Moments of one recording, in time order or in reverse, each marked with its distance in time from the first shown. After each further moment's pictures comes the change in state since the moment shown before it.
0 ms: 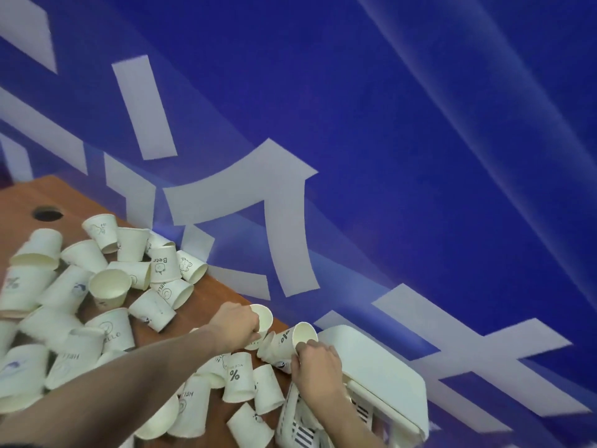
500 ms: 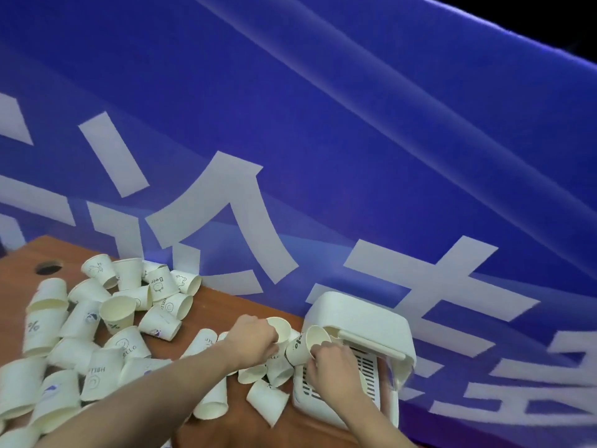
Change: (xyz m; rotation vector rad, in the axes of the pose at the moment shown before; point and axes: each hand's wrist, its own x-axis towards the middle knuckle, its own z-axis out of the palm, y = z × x) left_hand -0.072 0.081 -0.036 0.169 0.009 0.229; right_hand -0.106 0.016 0.006 -0.013 0.098 0.126
